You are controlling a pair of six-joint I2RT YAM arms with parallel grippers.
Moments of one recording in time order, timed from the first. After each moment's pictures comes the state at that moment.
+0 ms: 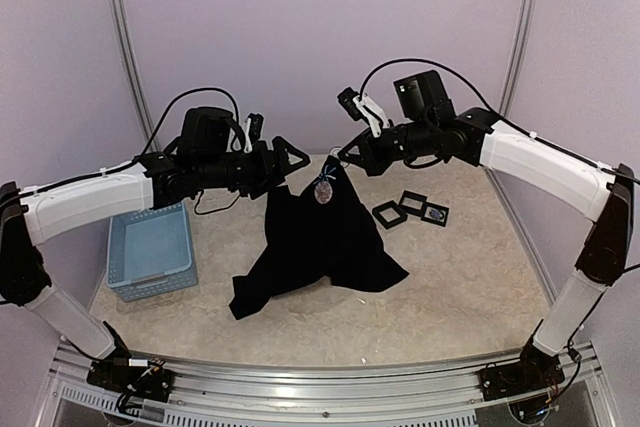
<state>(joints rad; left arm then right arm) -0.70 1.51 1.23 -0.09 0.22 -0.81 0.72 1.67 1.60 -0.43 -0.28 -0.07</state>
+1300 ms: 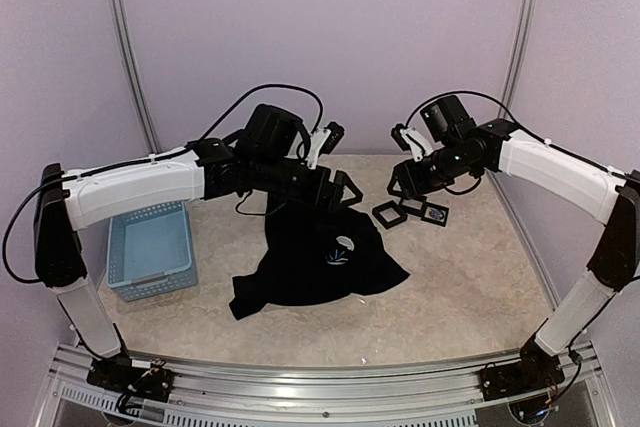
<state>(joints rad) -0.88 1.72 1.49 -0.29 0.22 -0.34 0.61 1.60 1.48 -0.73 -0.08 0.12</state>
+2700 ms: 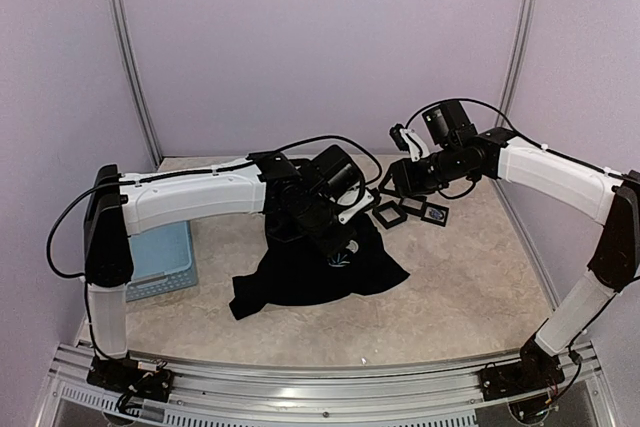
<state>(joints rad) -1.03 2.03 1.81 -0.80 -0.08 0.04 0.55 1.59 1.38 -0.57 -0.23 0.24</state>
